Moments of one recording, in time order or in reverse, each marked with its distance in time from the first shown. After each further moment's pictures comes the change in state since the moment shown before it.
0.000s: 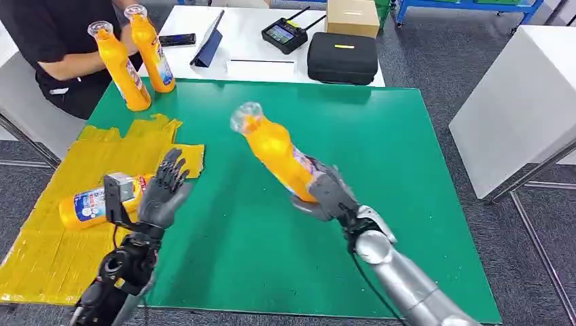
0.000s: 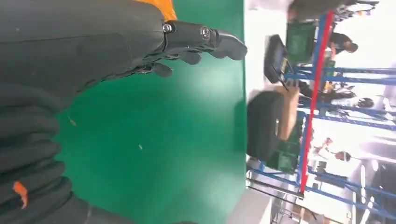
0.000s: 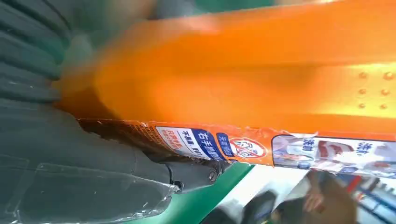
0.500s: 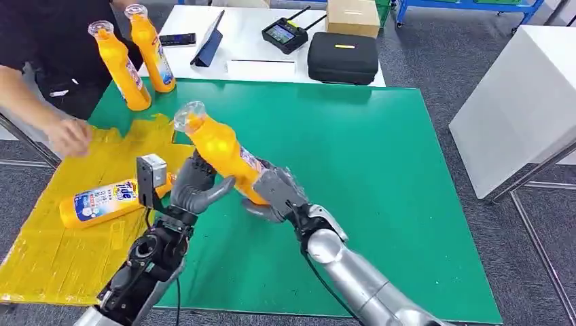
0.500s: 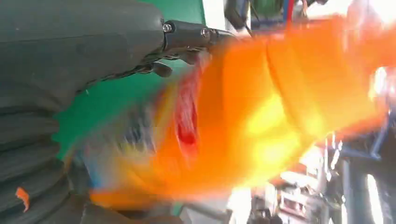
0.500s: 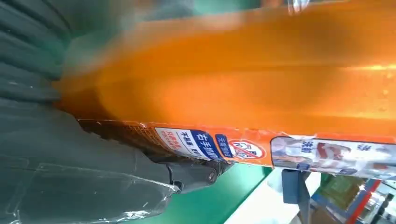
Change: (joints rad) left arm -0.106 -0.105 -0.118 -0.018 -0.002 -0.026 0.022; right arm -0.071 0.214 0.053 0.172 0.073 -0.025 0.051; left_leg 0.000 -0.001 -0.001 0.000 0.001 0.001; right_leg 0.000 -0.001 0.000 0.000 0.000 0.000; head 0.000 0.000
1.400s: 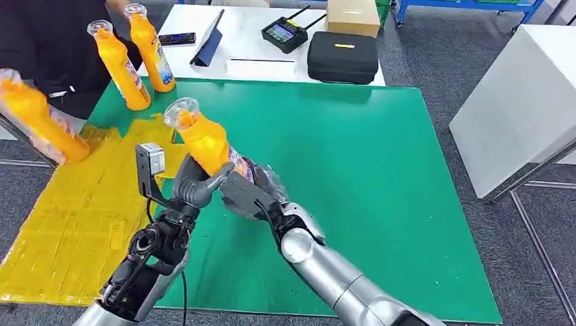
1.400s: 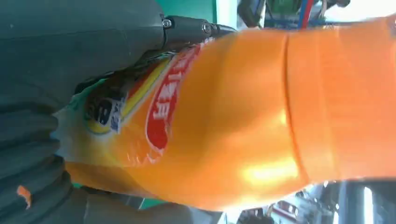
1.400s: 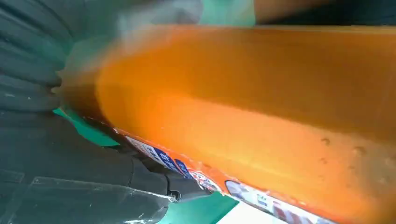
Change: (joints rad) left arm -0.012 -0.029 0.019 0.000 0.073 0.018 0.073; right arm -0.057 0.130 0.050 0.154 0.131 -0.030 0.045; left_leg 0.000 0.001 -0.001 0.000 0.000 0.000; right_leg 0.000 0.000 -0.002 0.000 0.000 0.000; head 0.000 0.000
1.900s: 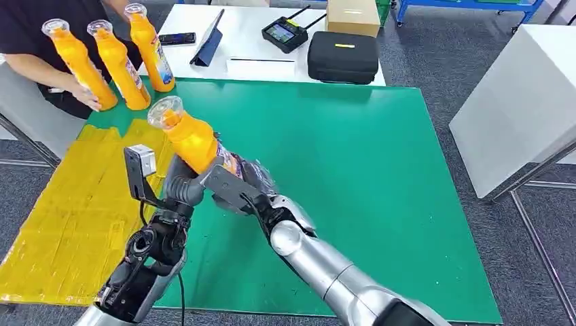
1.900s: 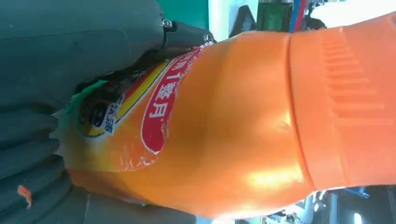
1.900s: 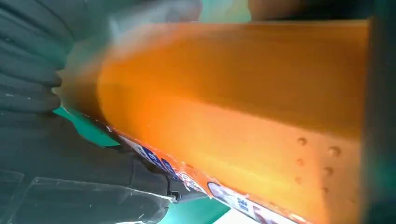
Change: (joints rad) left arm 0.018 -0.002 0.032 -0.021 -0.045 0.070 -0.031; right arm -0.073 0.050 0.018 0.089 0.001 0.016 0.016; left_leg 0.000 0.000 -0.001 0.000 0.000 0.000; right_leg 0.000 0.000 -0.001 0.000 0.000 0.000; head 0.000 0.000
